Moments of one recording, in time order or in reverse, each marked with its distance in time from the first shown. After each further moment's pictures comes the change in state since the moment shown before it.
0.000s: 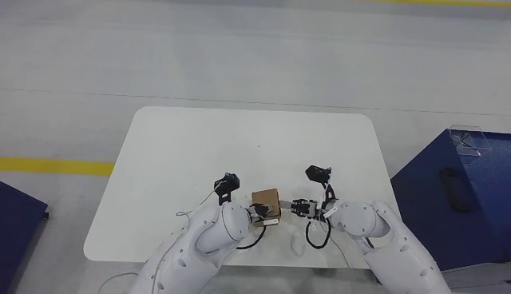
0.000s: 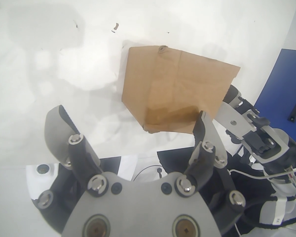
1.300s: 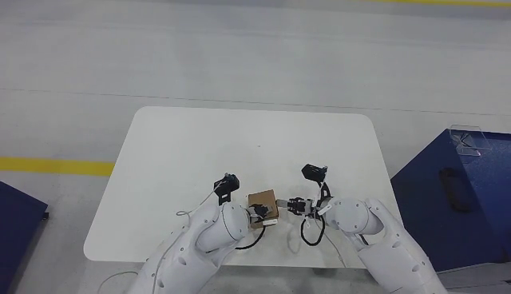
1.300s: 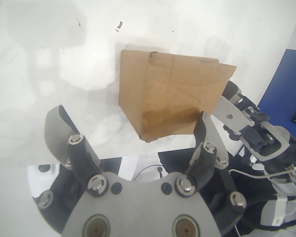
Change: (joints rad) left arm -0.011 0.005 0.012 0.017 -0.017 0.005 0.005; right arm 0.038 -0.026 -0.025 0.031 -0.013 0.039 -0.001
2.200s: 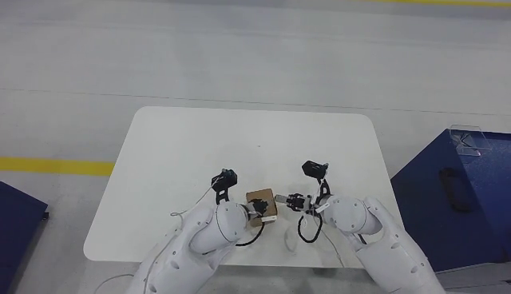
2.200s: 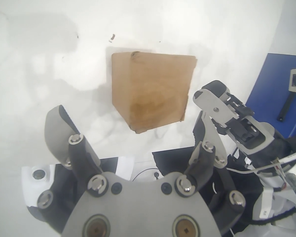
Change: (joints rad) left arm 0.041 0.017 -0.055 -0.104 -0.021 -0.037 0.062; right arm -0.007 -0.010 0.021 -0.028 -0.020 0.051 -0.018
